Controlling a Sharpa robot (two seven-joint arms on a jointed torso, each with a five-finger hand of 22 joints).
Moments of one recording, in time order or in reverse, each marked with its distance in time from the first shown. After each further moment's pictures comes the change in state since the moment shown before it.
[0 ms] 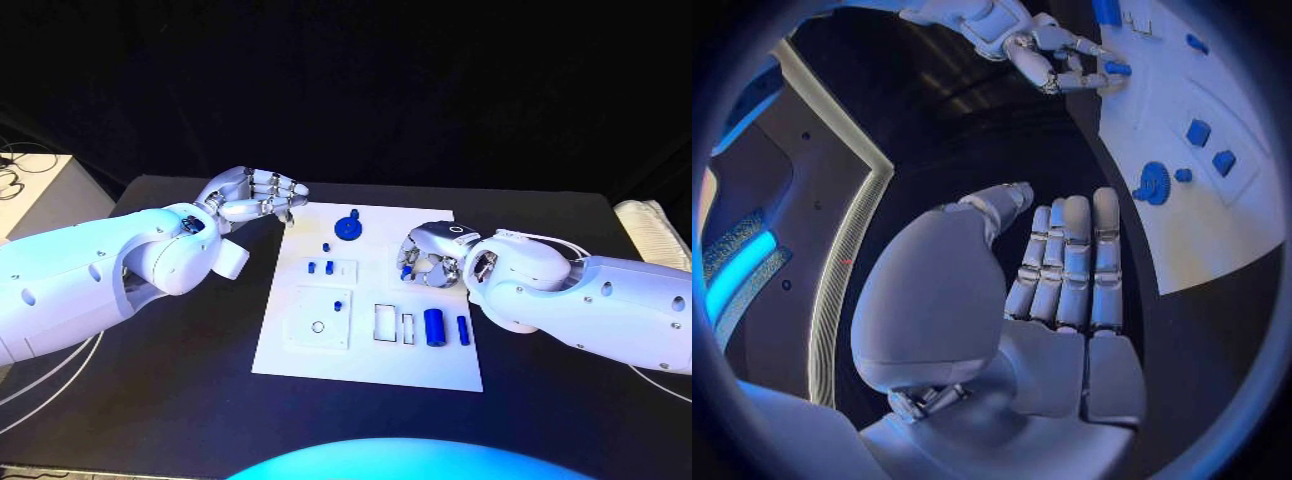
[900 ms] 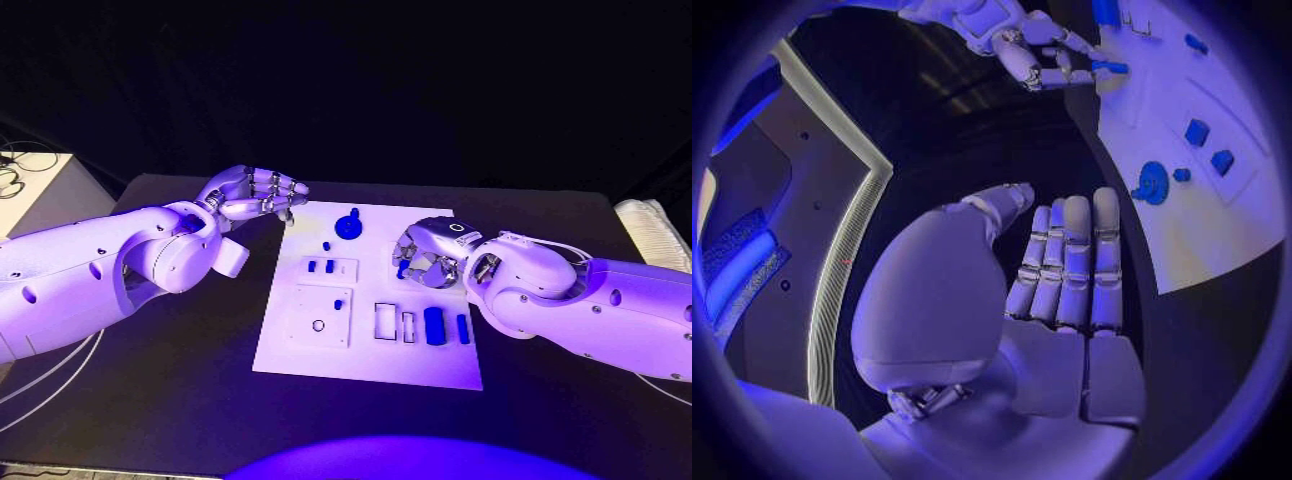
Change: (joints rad) left arm 0.000 0.001 0.000 -0.004 0.000 0.001 -0.007; left_hand 0.004 0.004 0.000 0.000 0.000 0.000 0.000 0.000 0.000 0.000 0.000 0.000 0.000 0.000 0.000 0.000 0.000 0.000 0.000 0.000 -0.004 0.000; right arm -0.002 -0.023 0.004 0.069 -0.049 -0.082 -0.003; right_hand -0.031 0.001 0.220 -0.155 -0.009 0.055 -0.012 0.057 0.053 0.079 0.029 -0.032 0.000 0.000 -0.022 0.005 0.021 -0.015 0.003 -0.022 0.088 0.000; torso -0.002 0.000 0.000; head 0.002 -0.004
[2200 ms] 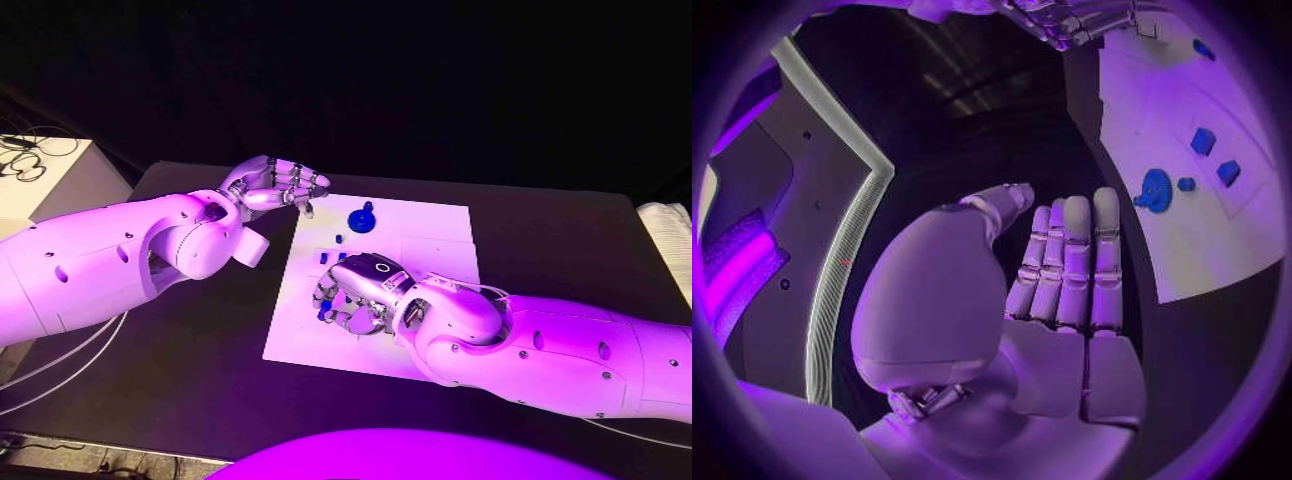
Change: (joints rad) left arm 0.000 0.018 0.000 -0.001 0.000 0.002 0.000; left_hand 0.000 0.000 0.000 0.000 0.000 0.000 0.000 0.000 0.000 0.000 0.000 0.000 0.000 0.000 0.000 0.000 0.000 0.000 0.000 0.000 0.000 0.000; right arm -0.111 0.256 -0.006 0.021 0.008 -0.085 0.055; right_hand -0.038 -0.014 0.041 -0.058 0.005 -0.003 0.003 0.006 0.011 0.007 0.008 -0.015 0.001 -0.001 -0.001 0.004 0.000 0.000 0.000 0.000 0.002 0.000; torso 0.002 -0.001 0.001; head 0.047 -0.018
